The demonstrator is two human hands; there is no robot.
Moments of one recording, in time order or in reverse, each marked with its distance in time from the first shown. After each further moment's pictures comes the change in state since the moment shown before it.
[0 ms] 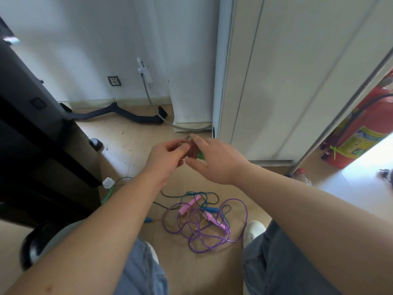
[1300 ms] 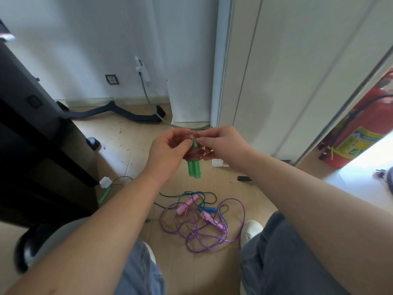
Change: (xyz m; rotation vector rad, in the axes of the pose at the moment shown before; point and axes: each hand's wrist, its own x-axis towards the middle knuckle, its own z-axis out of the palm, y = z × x) left_hand -0.009 0.012 0.012 -0.002 0.015 0.284; right_hand 0.011 0.009 -0.026 1.078 0.041 0.394
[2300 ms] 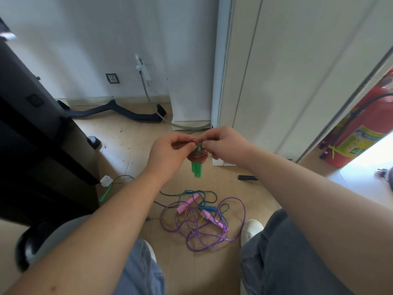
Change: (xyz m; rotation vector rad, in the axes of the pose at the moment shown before) left_hand 0.003 -0.009 -0.002 0.128 -0.036 0.009; right_hand -0.007 -0.007 -0.008 -0.358 -0.076 -0.073
